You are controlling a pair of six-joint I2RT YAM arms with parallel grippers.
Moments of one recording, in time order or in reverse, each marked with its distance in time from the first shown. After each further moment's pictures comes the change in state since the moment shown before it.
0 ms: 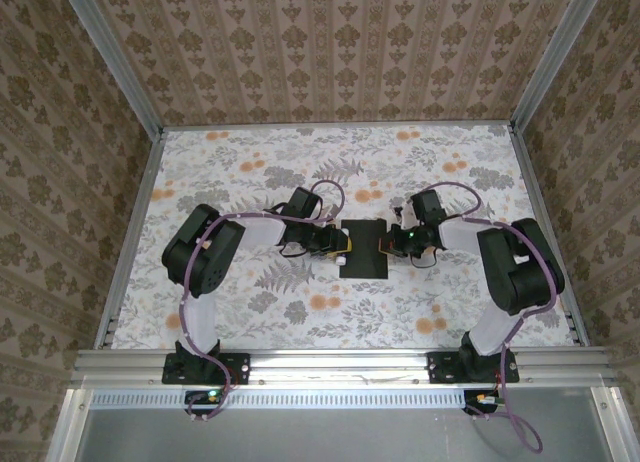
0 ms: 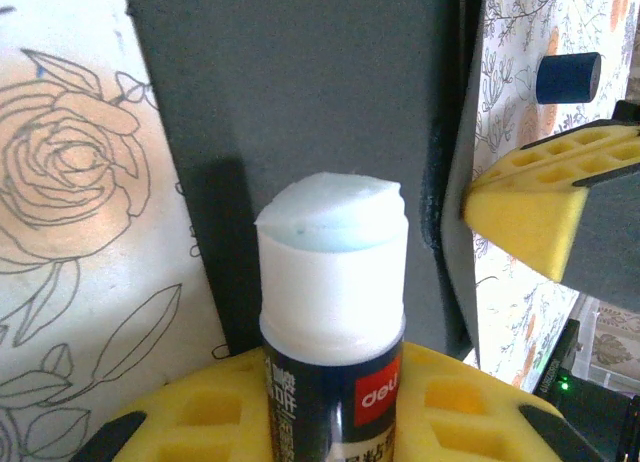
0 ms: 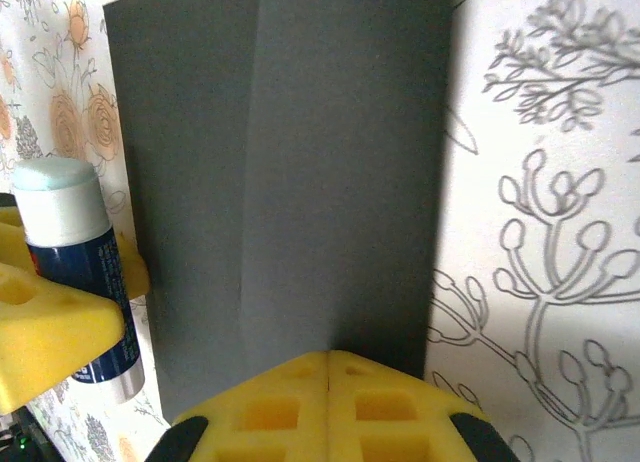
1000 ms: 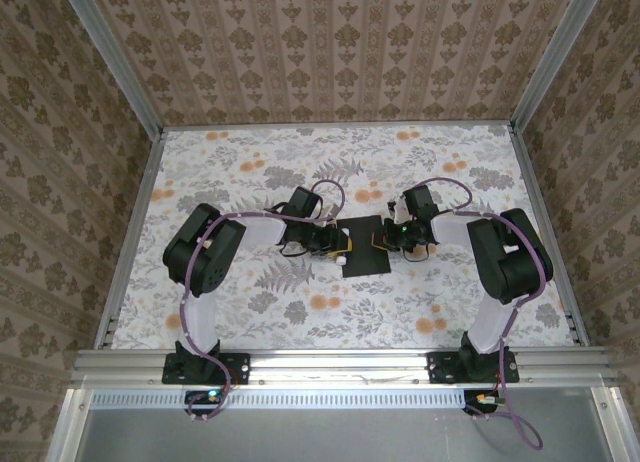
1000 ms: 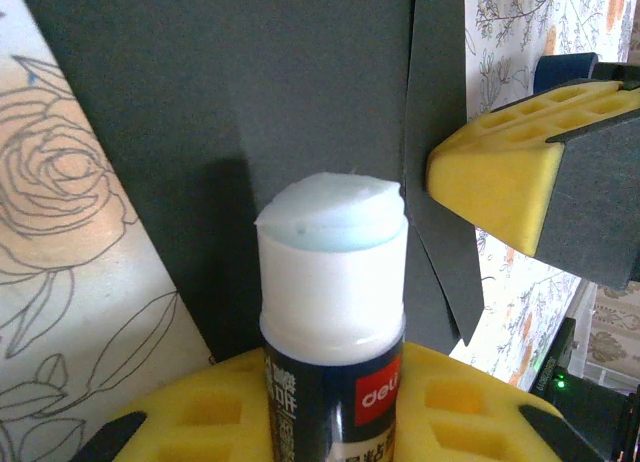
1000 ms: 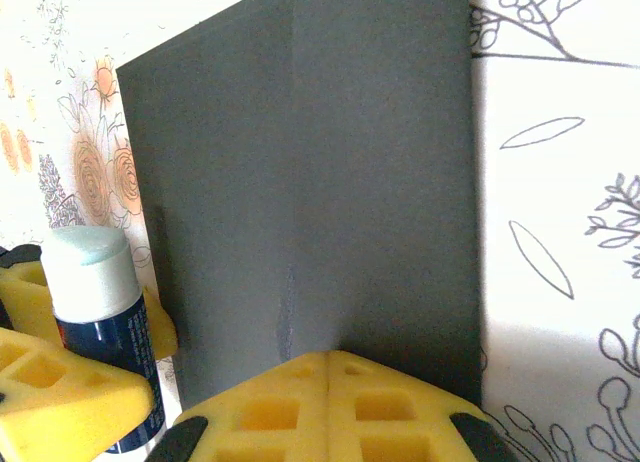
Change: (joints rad) left arm 0.001 0.009 0.007 0.000 0.011 0.000; right arm 0.024 0.085 0.066 0.059 -0.008 0.041
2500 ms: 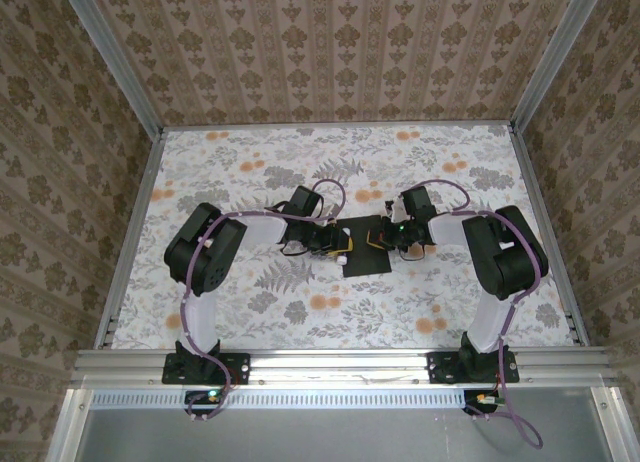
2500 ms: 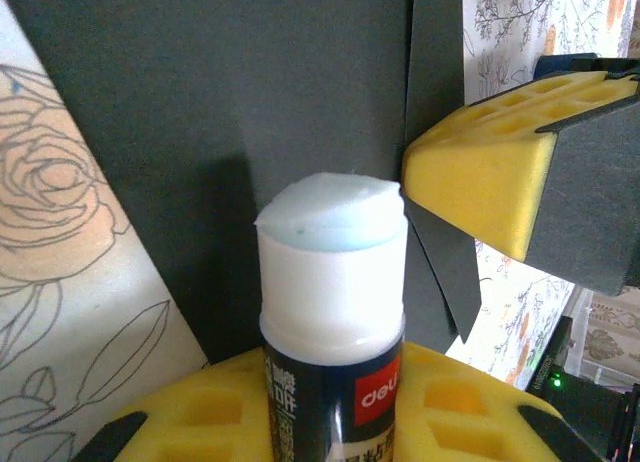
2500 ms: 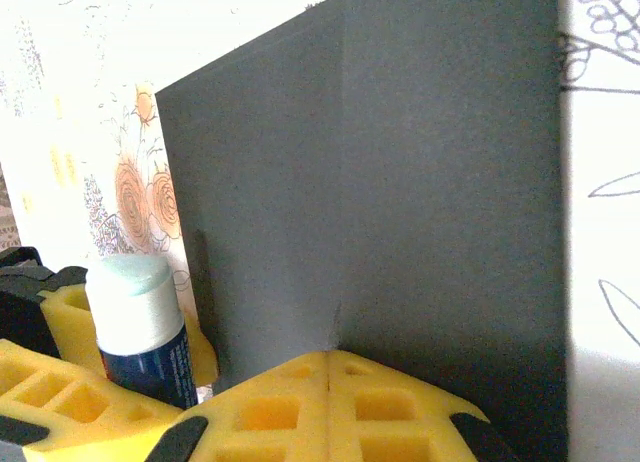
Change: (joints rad) left arm 0.000 0.013 0.022 -0.019 0.008 0.001; right arm 0.009 0.034 -0.004 0.106 -0.051 0.084
